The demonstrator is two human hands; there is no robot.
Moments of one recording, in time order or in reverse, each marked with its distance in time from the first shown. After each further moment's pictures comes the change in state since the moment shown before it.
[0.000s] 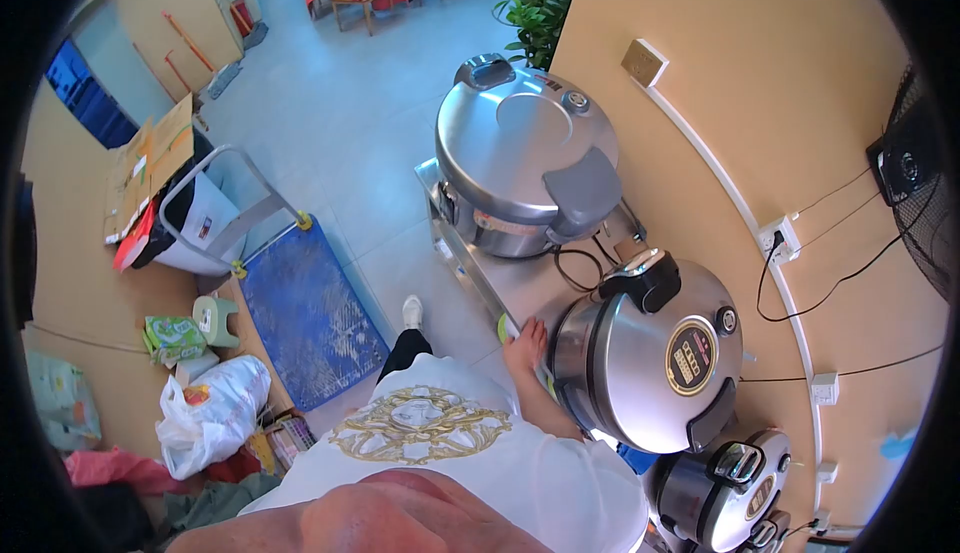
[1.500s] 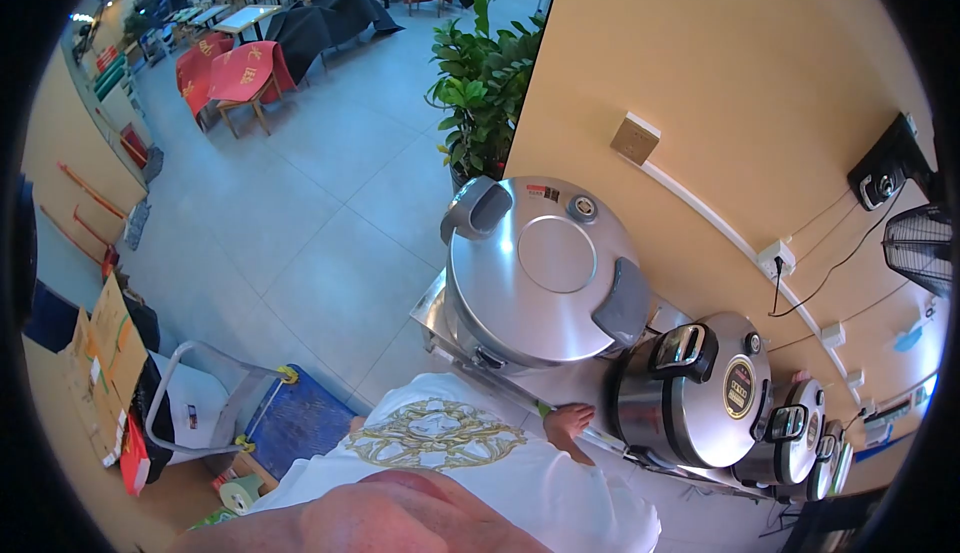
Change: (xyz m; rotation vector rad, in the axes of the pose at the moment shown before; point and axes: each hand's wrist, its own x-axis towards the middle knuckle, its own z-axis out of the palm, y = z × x) left_hand 0.360 0.179 -0.367 -0.152 -0.205 -0.083; right_hand 0.088 -0.091 0.086 -0.225 0.200 0.949
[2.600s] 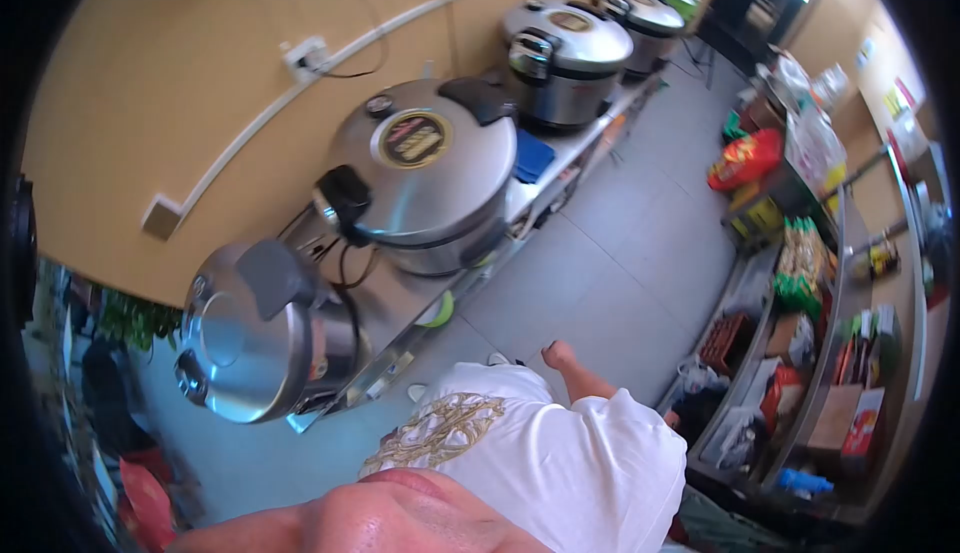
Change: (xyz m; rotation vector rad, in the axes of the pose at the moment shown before) left_hand 0.020 0.106 0.155 1.504 -0.447 1.115; right_hand -0.201 0.328 0.053 0.444 -0.385 0.561
